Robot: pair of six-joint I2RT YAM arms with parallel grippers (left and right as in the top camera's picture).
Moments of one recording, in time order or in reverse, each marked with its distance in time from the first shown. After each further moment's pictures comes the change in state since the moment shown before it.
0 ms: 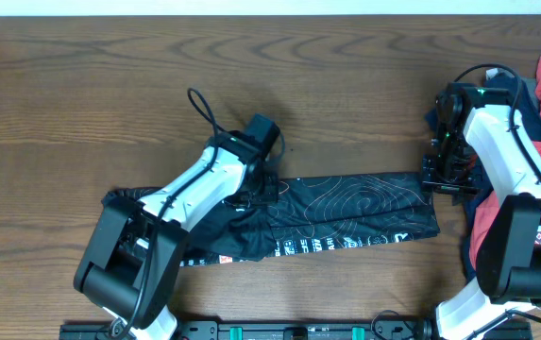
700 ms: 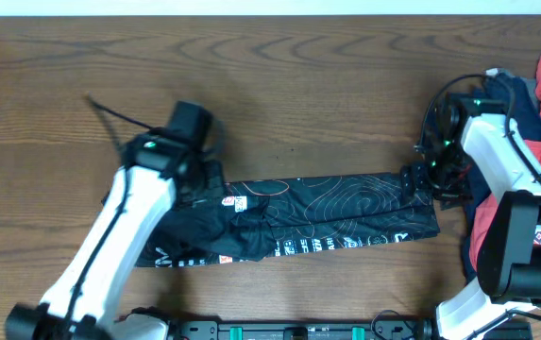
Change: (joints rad) left arm 0.240 -0.373 0.012 -0.292 -0.124 0.004; right arm -0.011 0.000 -0.103 0.124 -0.180 -0.180
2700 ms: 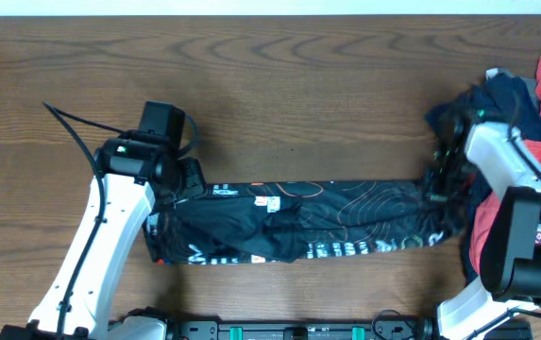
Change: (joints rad) left arm 0.109 -0.053 0.000 -0.047 -0.055 0.002; right arm -0.042 0.007 -0.048 0.083 0.213 0.141
